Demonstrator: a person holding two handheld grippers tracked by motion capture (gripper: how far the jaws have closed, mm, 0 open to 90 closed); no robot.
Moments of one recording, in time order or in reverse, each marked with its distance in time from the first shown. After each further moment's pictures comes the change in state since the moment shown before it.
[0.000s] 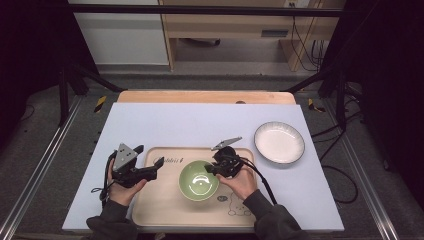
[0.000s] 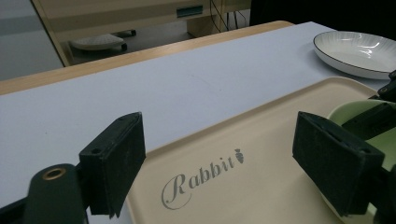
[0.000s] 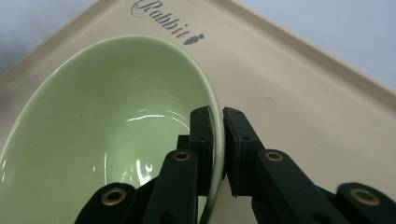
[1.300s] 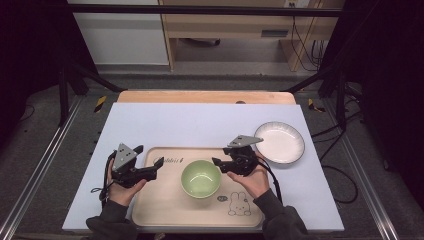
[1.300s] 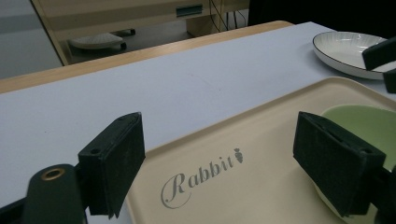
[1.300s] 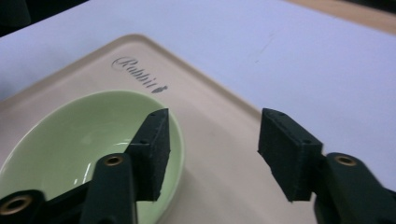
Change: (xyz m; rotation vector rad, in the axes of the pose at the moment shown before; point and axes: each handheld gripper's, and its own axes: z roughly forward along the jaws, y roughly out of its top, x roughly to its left) left arm 0.001 0.000 -0.001 0.002 -0.004 -0.007; right arm -0.012 -0.008 -0.047 -0.247 -0.127 -0.077
